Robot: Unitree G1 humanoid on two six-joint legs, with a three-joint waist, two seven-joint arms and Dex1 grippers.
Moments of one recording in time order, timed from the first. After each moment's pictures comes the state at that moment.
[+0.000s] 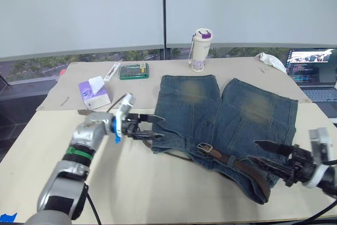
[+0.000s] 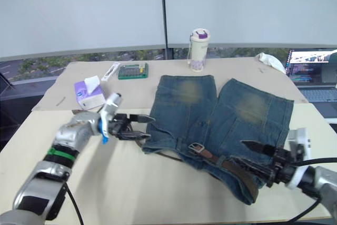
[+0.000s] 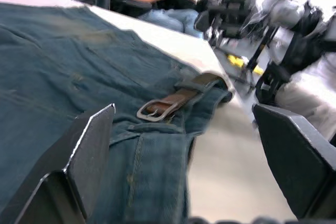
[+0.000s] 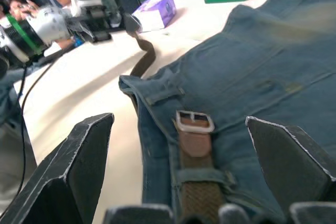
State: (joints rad) left arm -0.65 0.49 -0.19 0.45 -0.53 0.31 -1.49; right arm 0.37 -0.93 -0.33 -0.33 1.02 0.36 0.94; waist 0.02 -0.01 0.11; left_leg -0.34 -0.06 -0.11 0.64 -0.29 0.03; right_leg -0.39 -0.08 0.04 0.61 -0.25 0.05
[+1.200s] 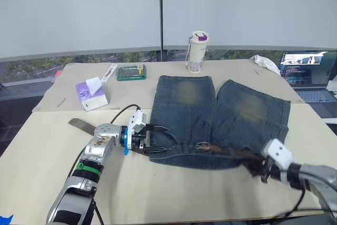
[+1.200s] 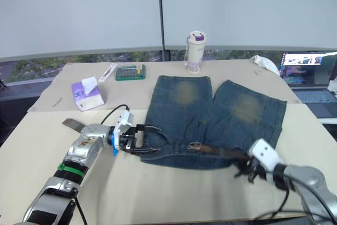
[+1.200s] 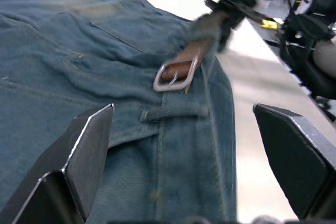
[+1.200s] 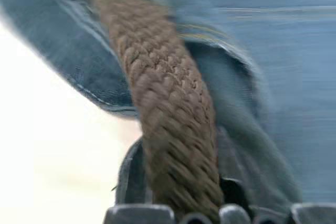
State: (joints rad) left arm -0.58 0.42 -0.14 0.46 -0.33 0.08 -1.40; right arm 0.03 -0.85 -0.13 -0.03 0.21 0.31 0.83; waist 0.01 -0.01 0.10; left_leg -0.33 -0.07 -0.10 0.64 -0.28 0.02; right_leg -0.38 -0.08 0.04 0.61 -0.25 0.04
